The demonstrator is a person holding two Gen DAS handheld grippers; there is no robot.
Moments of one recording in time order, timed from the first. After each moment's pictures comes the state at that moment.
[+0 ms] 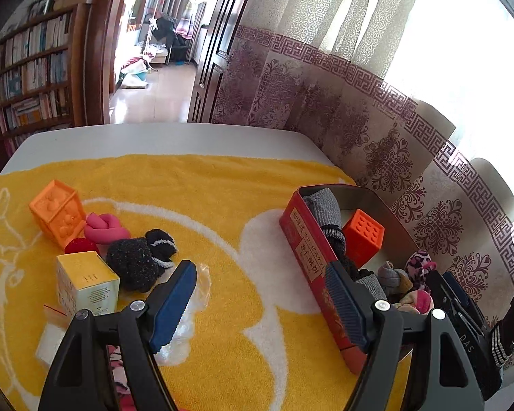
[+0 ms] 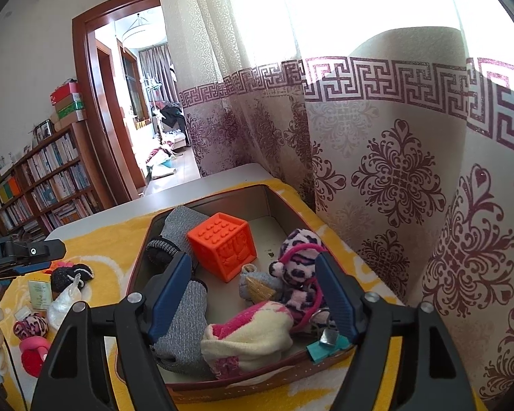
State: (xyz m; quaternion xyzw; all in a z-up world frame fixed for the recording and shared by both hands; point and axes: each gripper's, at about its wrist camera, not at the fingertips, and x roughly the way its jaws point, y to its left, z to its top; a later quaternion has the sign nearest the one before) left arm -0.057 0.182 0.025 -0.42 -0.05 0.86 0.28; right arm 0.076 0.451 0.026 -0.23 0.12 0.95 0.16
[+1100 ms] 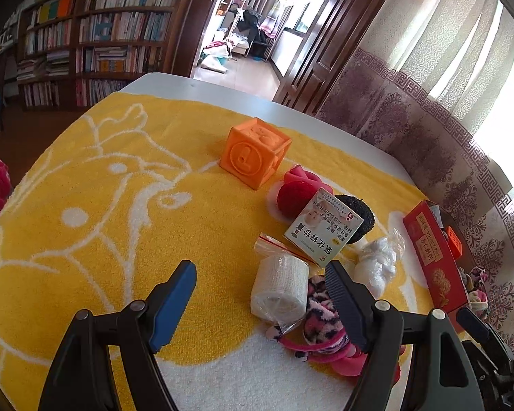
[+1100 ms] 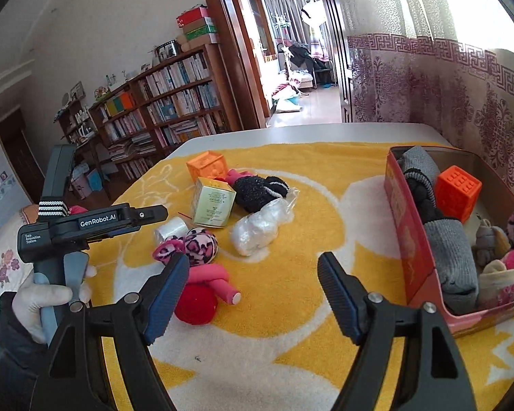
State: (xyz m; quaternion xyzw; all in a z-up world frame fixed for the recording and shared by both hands) left arm -0.050 -0.004 -0.031 -0.44 -0.13 0.88 0.15; right arm 0.045 0.259 0.016 -0.35 0.08 0.92 -0.13
